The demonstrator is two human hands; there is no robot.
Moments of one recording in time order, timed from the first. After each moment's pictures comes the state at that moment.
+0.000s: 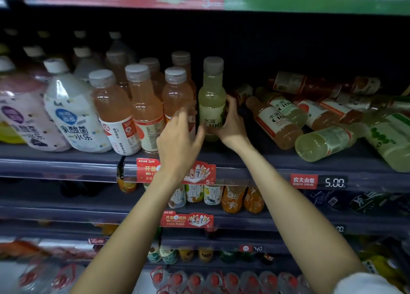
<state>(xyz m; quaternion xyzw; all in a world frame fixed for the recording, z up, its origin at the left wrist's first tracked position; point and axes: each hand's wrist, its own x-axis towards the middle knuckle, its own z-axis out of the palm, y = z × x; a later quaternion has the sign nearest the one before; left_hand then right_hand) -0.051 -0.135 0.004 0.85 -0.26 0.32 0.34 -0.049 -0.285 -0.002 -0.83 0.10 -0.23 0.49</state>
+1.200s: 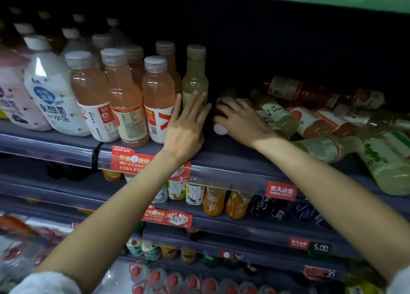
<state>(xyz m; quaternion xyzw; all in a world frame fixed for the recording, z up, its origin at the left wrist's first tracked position) -0.025 -0.192 -0.019 0.85 -0.38 0.37 0.05 -0.058 -0.372 0.016 -0.94 -0.17 -0.19 -0.21</state>
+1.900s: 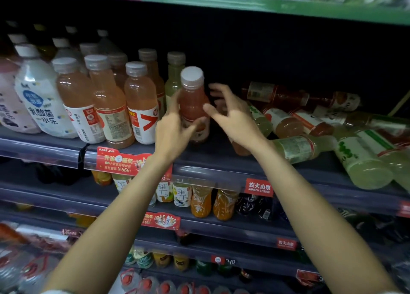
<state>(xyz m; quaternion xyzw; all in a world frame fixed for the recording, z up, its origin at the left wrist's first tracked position) -0.067 -0.212 0.005 0.81 -0.26 0.27 0.46 -0.118 -0.362 0.048 -0.88 -0.07 -0.24 0.40</state>
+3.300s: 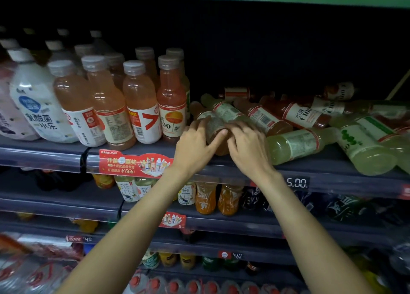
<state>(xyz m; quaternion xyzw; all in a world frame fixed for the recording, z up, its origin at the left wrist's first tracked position) -0.094 -0.233 -0.015 0.88 -0.29 0.13 0.34 -0.161 -0.362 -0.007 -0.94 0.05 -0.31 0.10</state>
